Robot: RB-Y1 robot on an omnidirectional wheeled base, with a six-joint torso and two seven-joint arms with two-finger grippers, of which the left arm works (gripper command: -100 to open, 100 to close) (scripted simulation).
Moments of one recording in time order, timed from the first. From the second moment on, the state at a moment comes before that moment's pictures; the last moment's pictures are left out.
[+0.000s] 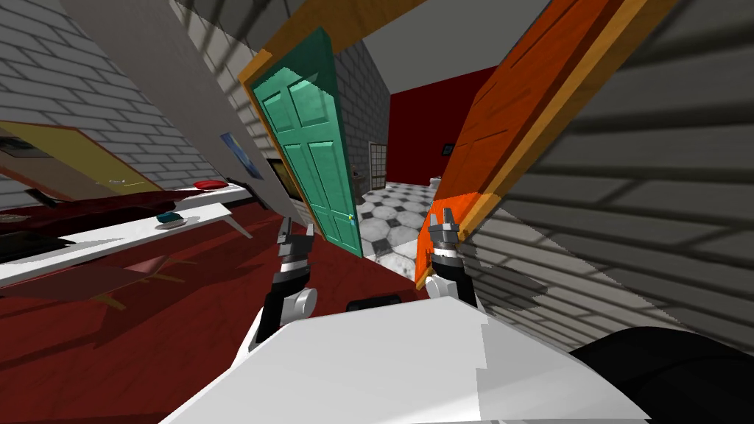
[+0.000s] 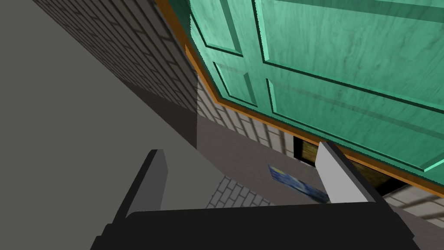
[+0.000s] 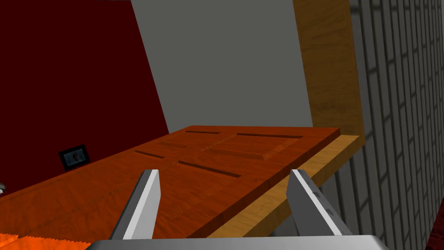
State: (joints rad) arm 0.44 0.06 -0.01 -2.15 0.09 -0.47 0.14
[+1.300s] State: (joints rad) arm 0.42 0.08 -0.09 -1.85 0.05 -0.56 0.12
